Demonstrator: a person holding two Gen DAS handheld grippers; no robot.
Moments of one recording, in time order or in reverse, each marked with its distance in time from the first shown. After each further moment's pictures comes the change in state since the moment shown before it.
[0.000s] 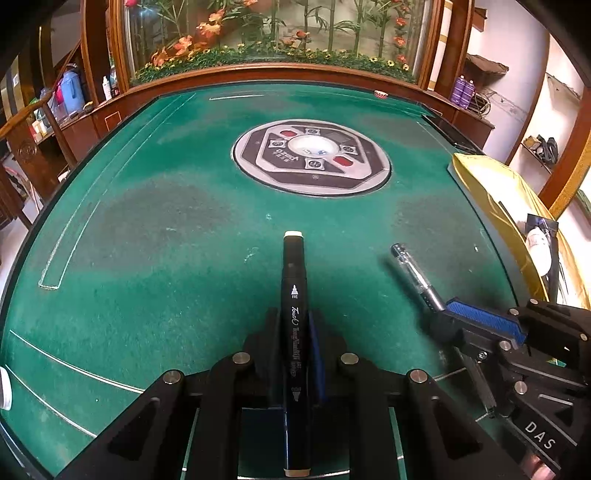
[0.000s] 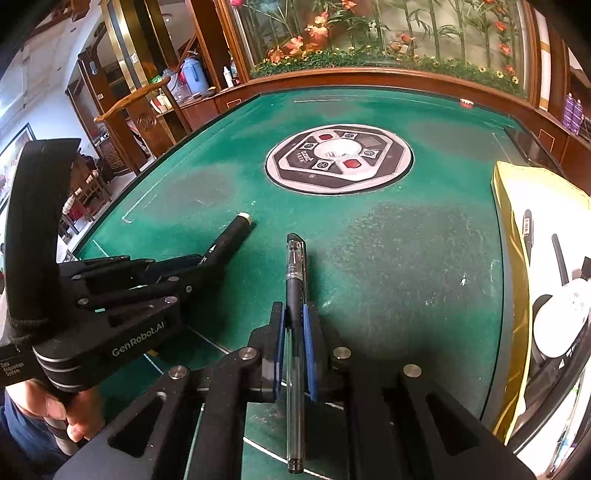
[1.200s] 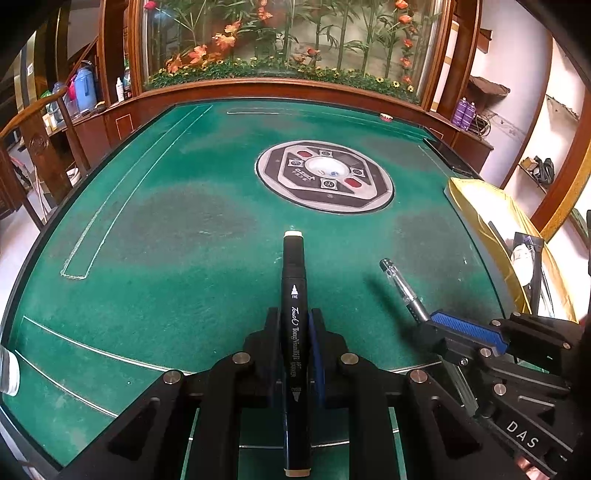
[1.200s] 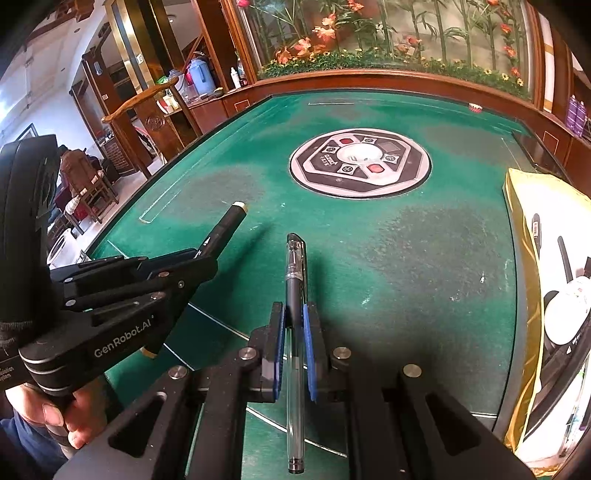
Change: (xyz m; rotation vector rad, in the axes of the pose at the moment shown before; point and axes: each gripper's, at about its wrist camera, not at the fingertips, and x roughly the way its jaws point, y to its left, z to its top) left arm -0.031 0.023 -0.008 -0.053 -0.055 -0.023; right arm -0.010 0.027 -0.001 -0.003 -0.004 0.019
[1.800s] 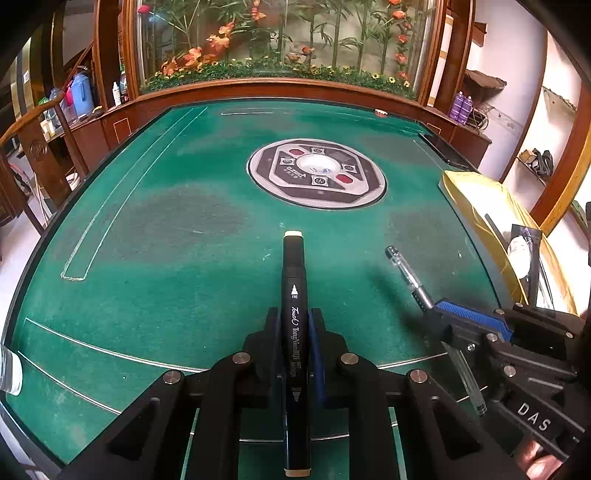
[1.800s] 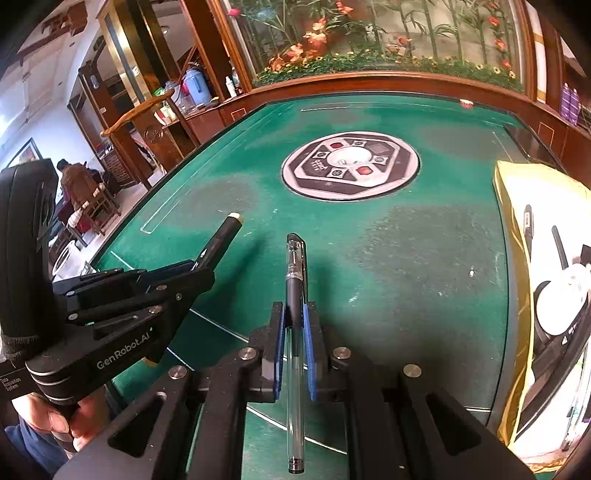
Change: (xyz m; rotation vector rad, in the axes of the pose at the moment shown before) left arm -0.001 -0.010 -0.002 0.027 0.007 0.014; right arm -0.008 -0.016 -0.003 0.049 -0.024 0.021
